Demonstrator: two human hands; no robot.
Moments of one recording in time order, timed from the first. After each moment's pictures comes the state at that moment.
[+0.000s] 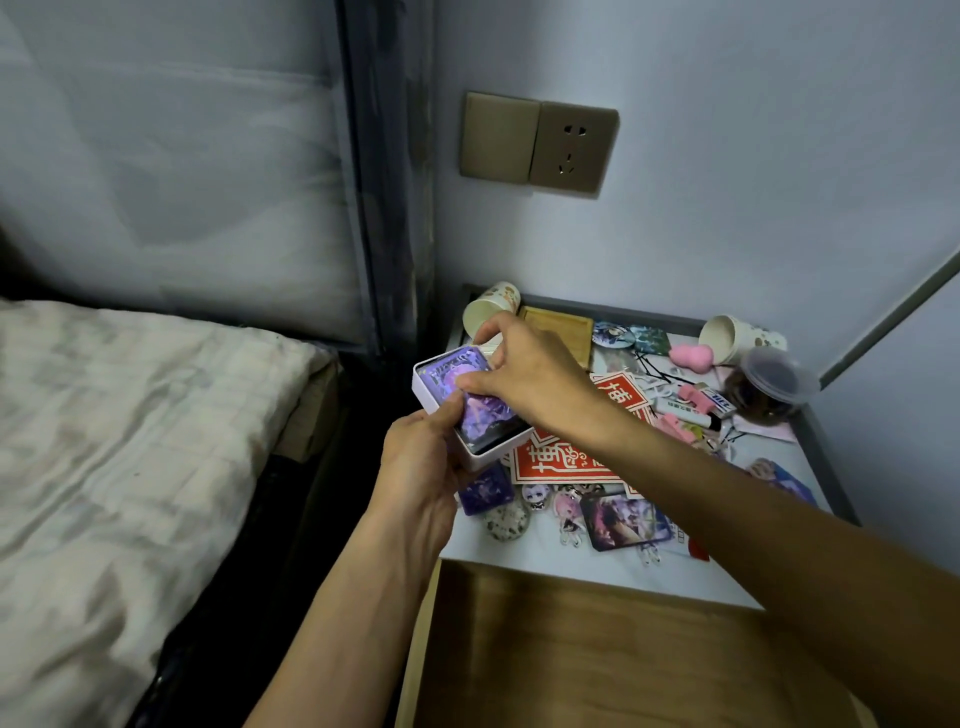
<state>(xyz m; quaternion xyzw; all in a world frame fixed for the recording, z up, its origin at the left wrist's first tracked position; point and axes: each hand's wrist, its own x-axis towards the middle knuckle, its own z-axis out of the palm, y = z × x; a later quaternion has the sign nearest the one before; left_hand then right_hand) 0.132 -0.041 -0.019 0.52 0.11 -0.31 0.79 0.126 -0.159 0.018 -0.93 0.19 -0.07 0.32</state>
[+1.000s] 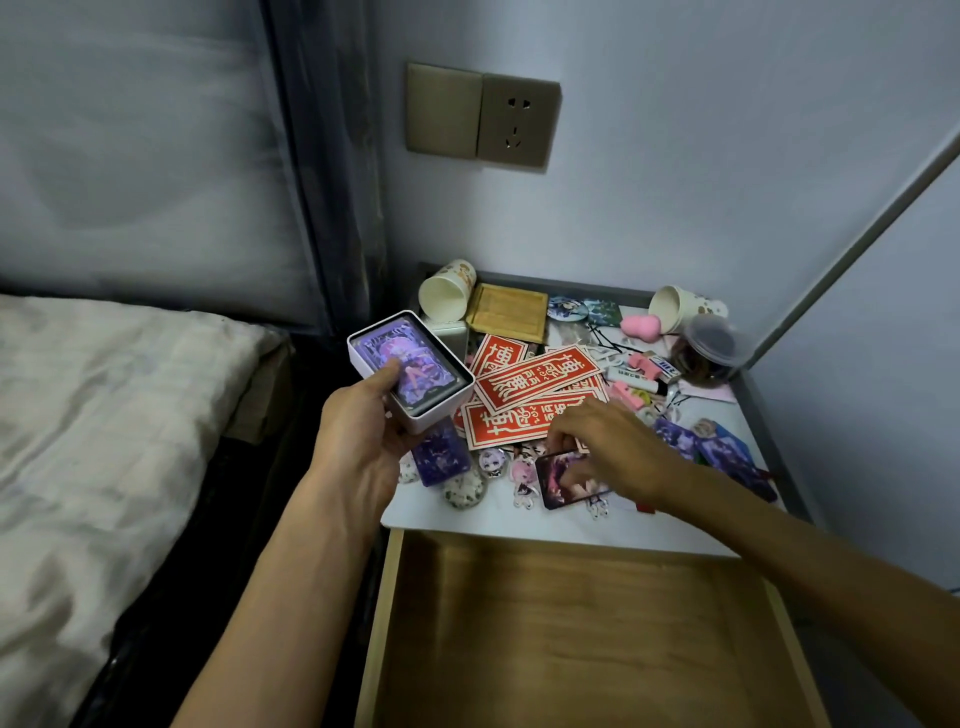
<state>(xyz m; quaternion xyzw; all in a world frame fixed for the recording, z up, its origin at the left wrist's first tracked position) 0.139 -0.039 -0.015 0.51 0.13 -0.32 0.79 0.001 -0.247 -0.055 -0.99 0.08 0.06 0.11</state>
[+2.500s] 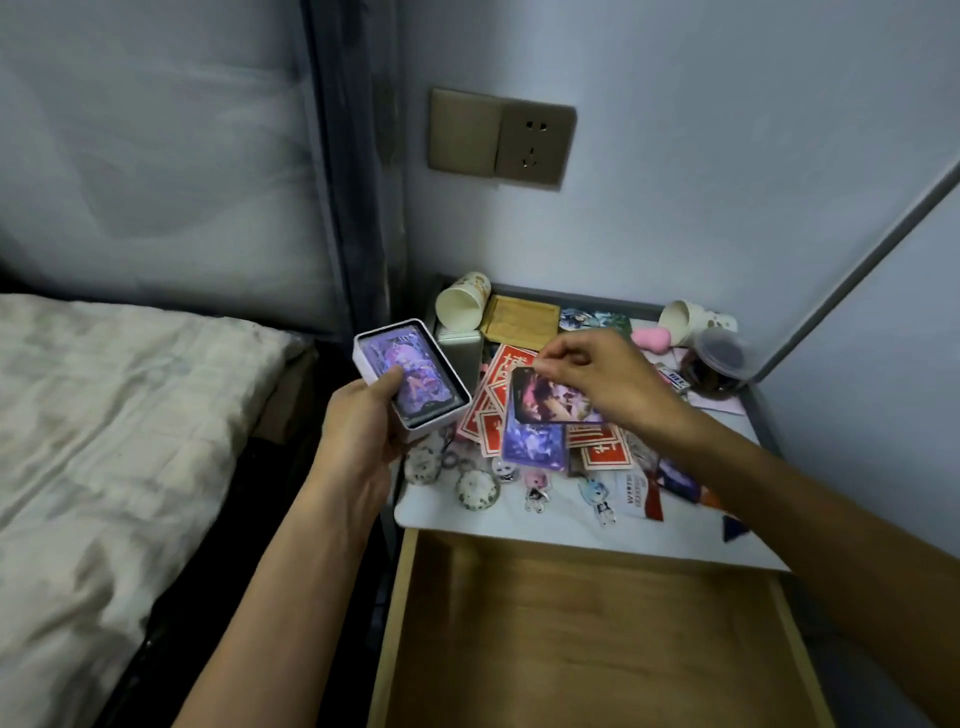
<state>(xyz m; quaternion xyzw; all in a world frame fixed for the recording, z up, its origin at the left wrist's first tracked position) 0.145 -0.020 -0.018 0.56 0.08 -0.29 0.77 0.041 -0.212 0.026 -0.89 0.19 -0.09 0.41</state>
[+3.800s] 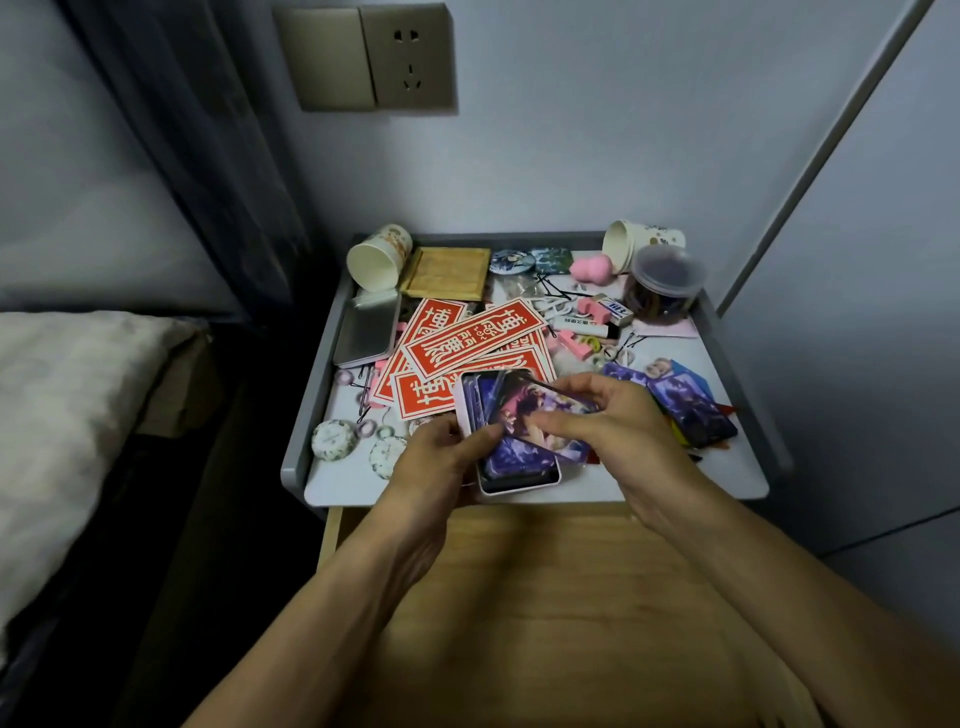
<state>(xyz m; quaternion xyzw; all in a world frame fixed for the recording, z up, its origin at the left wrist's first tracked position) 0.029 -0.095 -0.059 0.65 -0.08 -0.41 0.63 -0.069 -0.233 -0.043 -0.62 0.36 -0.15 0.68</state>
